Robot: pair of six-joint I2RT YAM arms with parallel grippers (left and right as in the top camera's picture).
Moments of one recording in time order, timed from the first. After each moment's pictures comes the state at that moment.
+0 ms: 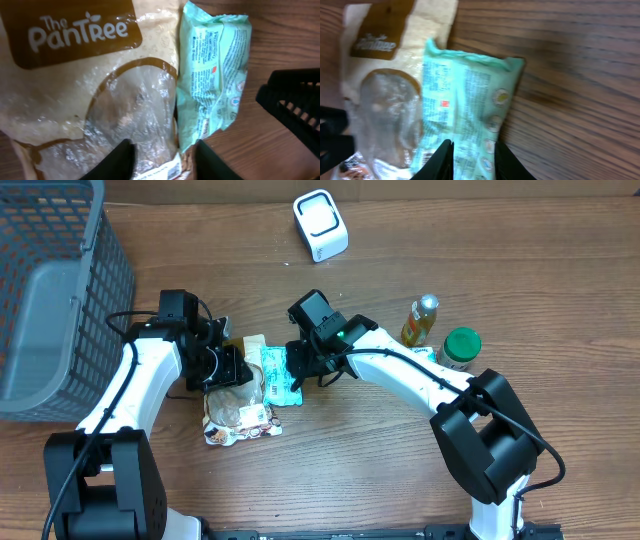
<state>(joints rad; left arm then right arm) 0.01 1.67 1.08 -0.85 0.38 -0.10 0.70 2.01 1.43 -0.56 -0.24 0.52</state>
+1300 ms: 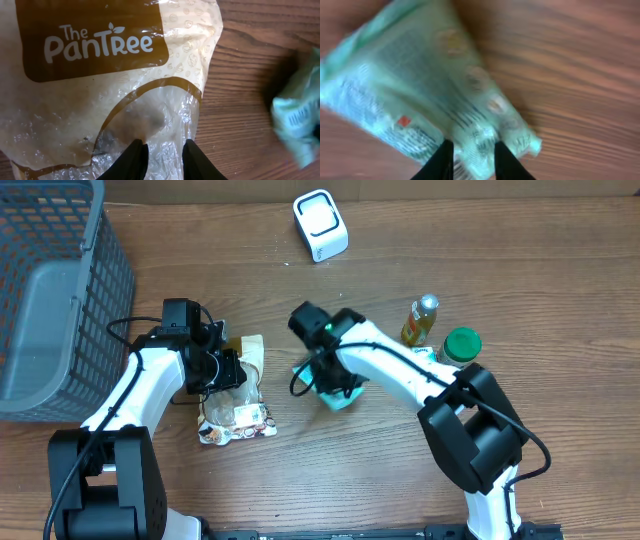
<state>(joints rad) 0.01 1.67 0.99 -0.69 0.32 -0.15 0.71 2.08 1.57 -1.07 0.09 0.47</state>
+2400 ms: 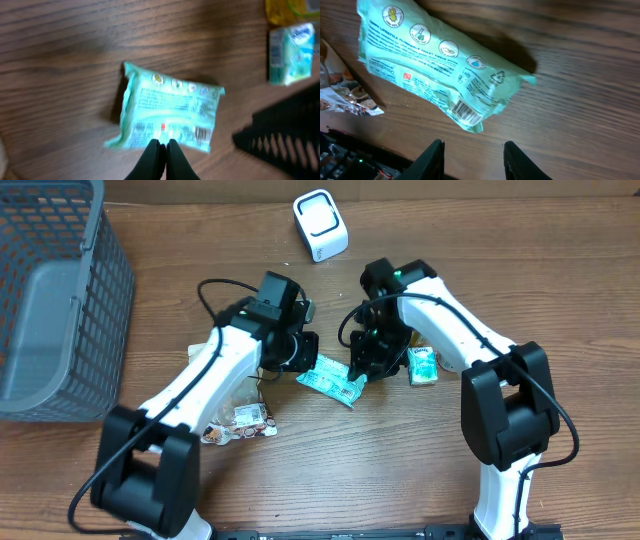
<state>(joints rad) -0.40 1.79 1.25 -0.71 0.32 -0.34 0.42 2.09 1.61 -1.25 -0.41 0.30</state>
